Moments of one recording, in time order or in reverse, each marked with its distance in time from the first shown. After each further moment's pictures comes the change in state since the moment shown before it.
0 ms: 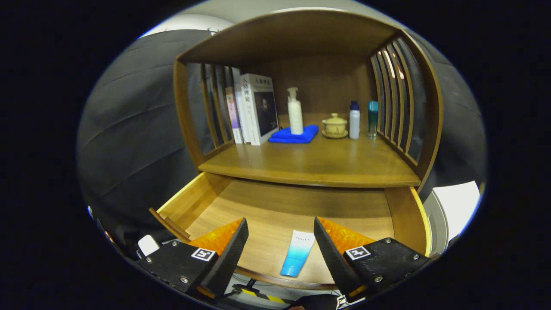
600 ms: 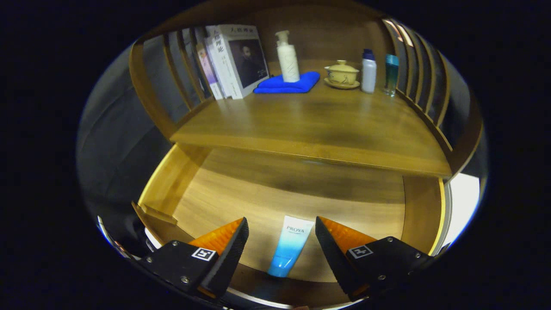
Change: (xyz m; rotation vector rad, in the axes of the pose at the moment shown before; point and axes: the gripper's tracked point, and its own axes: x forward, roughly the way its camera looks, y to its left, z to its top) arm 0.056 -0.020 -0.027 -0.027 0.368 0.000
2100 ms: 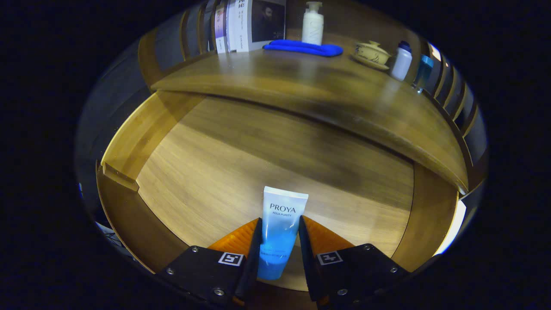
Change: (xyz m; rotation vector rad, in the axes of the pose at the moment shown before) arm 0.045 -0.021 -0.025 -0.169 0.052 -0.070
